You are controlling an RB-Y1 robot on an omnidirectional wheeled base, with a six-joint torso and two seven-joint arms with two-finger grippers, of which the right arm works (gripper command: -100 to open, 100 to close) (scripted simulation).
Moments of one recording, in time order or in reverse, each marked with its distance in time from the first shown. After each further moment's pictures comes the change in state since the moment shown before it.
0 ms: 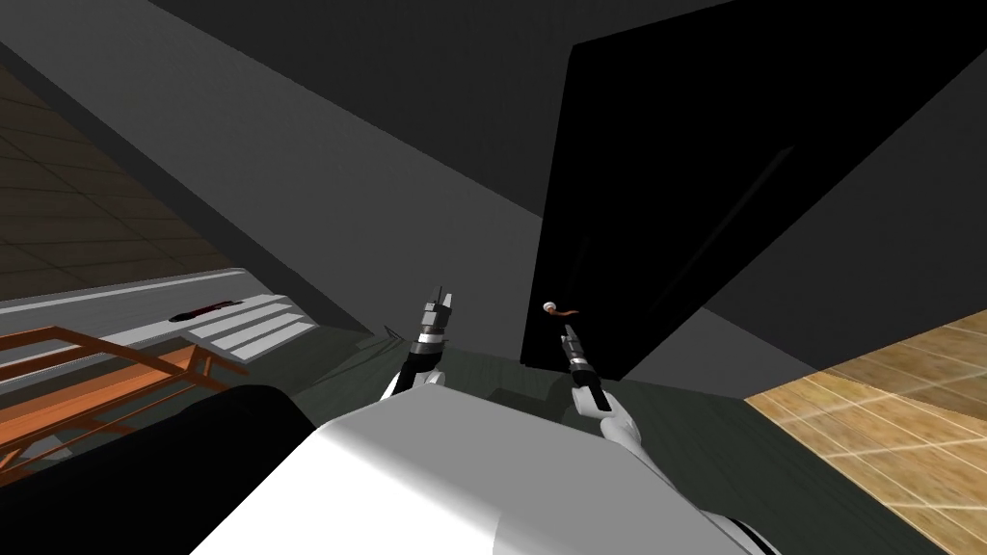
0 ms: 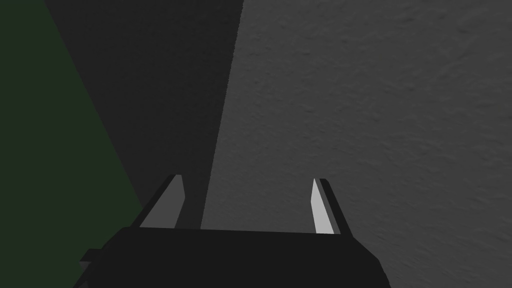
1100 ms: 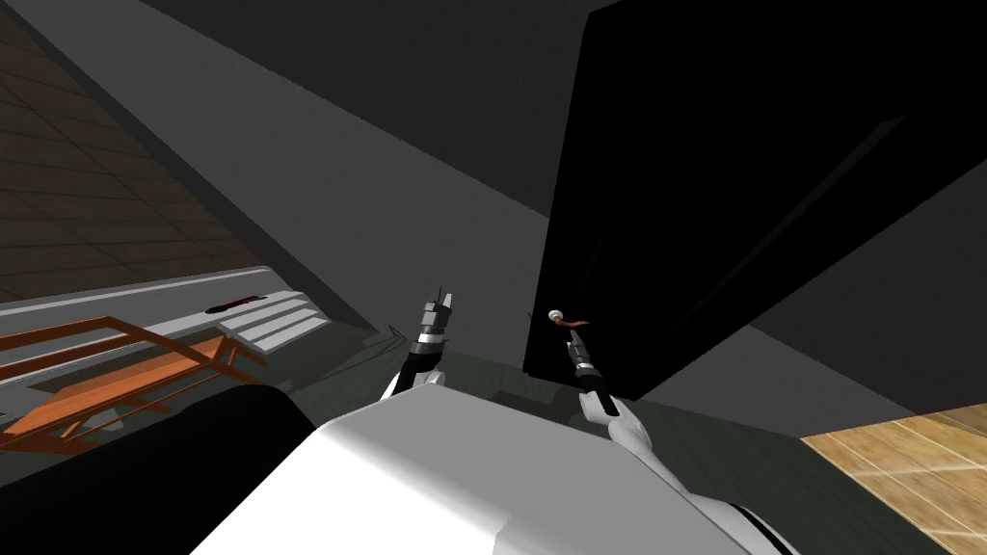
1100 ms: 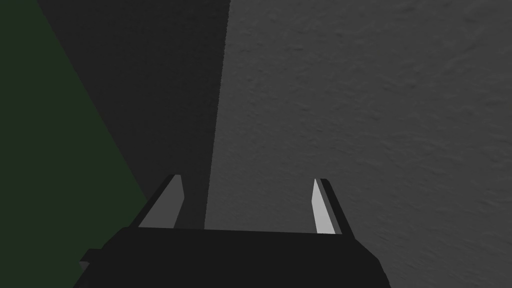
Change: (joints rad) arm -0.042 -0.041 -0.004 0.145 -0.011 -0.009 -0.017
